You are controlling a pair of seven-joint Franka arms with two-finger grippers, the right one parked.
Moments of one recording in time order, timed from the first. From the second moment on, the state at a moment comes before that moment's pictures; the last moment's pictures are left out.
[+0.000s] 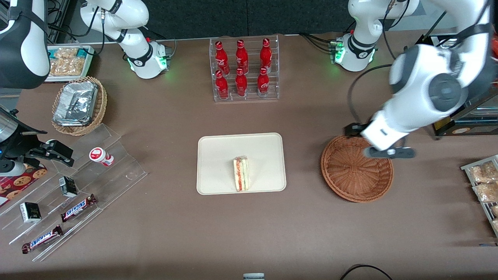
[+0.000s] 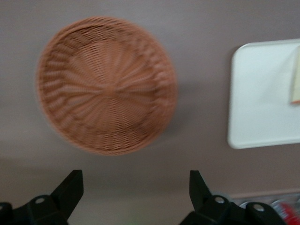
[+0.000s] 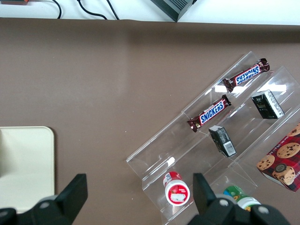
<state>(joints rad) 0.03 0.11 -0.24 -1.79 -0.05 1.76 -0.14</state>
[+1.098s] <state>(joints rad) 0.22 -0.09 -0.26 -1.75 -0.04 1.67 0.02</state>
